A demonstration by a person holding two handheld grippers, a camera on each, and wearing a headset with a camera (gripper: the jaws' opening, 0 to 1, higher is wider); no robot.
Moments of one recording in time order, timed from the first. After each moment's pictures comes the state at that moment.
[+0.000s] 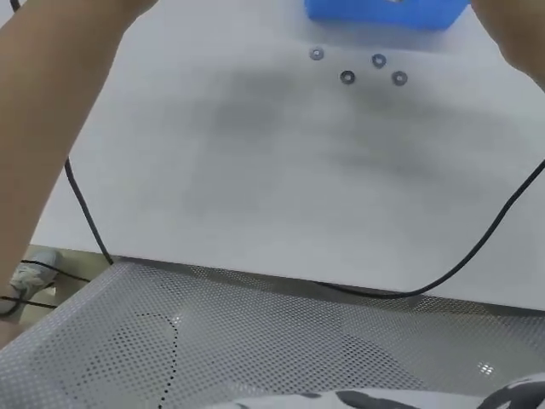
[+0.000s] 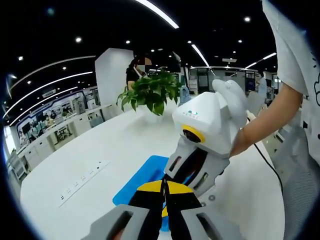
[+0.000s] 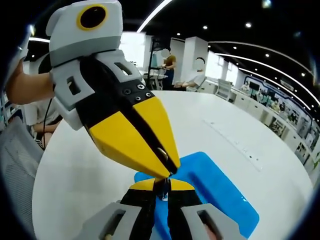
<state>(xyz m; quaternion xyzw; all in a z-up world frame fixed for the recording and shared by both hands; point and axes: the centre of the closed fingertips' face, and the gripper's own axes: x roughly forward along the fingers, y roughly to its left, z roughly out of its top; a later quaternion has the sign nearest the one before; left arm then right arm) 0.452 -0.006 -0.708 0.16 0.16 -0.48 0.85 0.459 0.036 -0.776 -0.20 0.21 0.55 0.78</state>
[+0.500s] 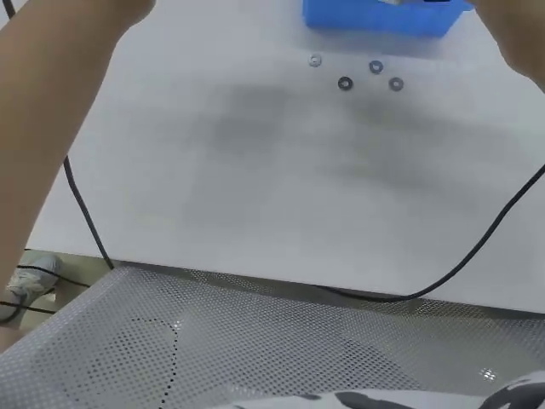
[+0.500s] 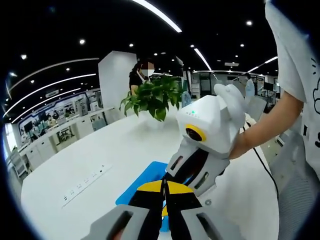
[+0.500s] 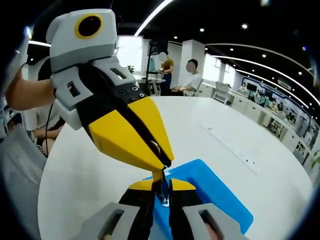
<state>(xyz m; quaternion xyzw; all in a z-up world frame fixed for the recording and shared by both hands) 0.436 -0.001 -0.677 0.15 0.14 -0.47 0.86 0.448 0.036 -0.744 -0.19 0.20 0.54 0.79</state>
